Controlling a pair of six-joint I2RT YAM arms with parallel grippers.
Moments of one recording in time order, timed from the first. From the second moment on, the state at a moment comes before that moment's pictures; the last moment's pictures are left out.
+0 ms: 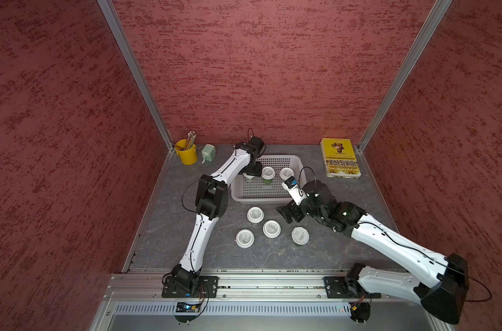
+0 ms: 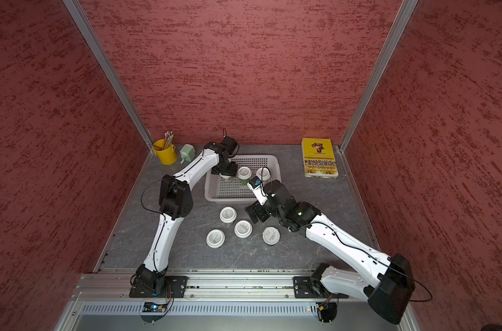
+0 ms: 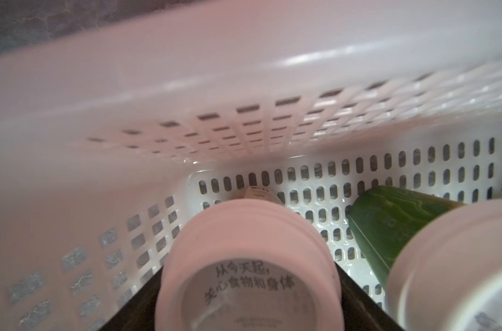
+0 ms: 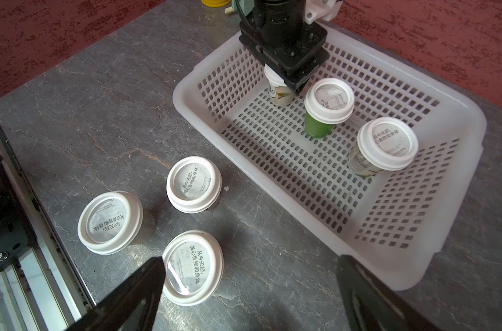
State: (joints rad) left arm -0.45 2.44 2.31 -1.18 -0.14 -0.31; right arm 0.77 1.14 0.96 -0.48 -0.01 0.03
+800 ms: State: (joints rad) left arm -0.48 2.36 2.37 -1.23 -0.23 -0.29; right arm 0.77 1.15 0.96 -0.48 -0.02 0.03
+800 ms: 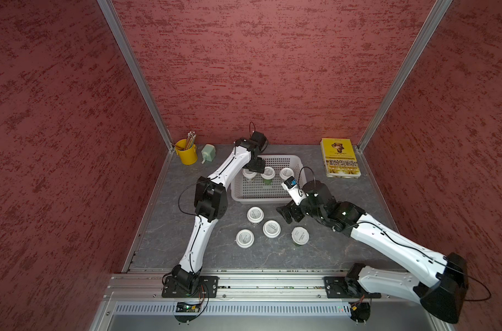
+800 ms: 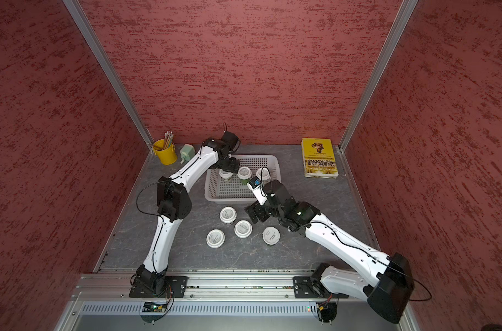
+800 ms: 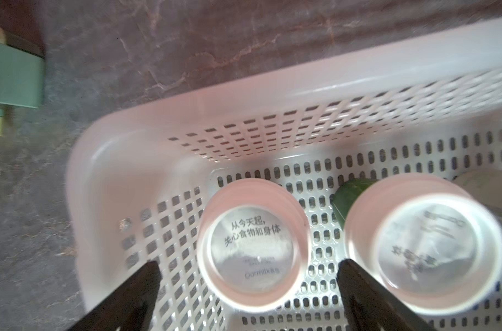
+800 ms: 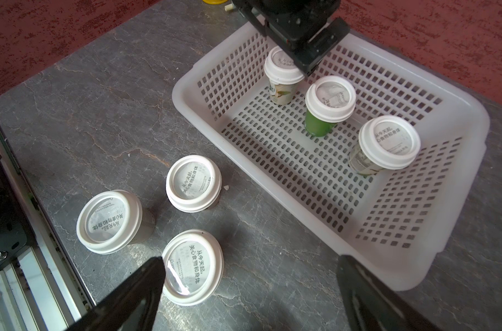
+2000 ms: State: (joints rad) left arm -0.92 1.47 1.29 -1.27 -0.15 -0.67; right arm 0.83 0.86 0.81 -0.70 -0.09 0.17
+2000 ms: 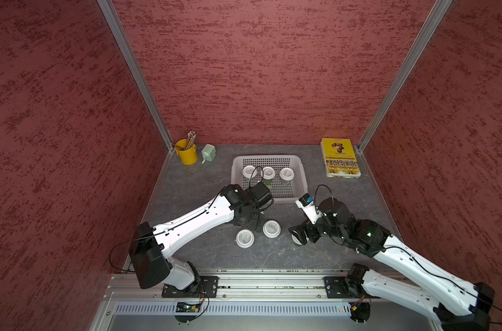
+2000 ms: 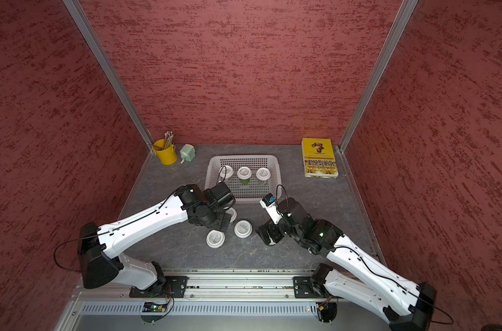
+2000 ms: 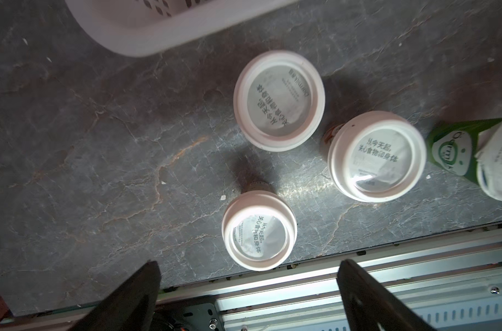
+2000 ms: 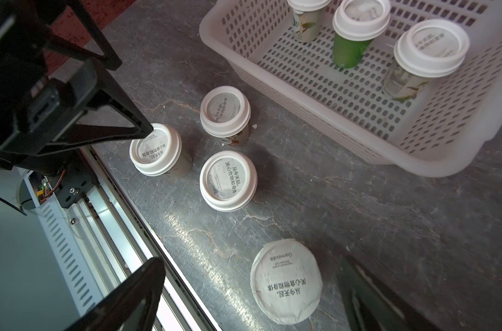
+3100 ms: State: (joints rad) left arm -0.94 1.55 1.03 -1.07 -0.08 -0.80; right arm 0.86 0.88 0.80 -0.70 -0.08 0.19
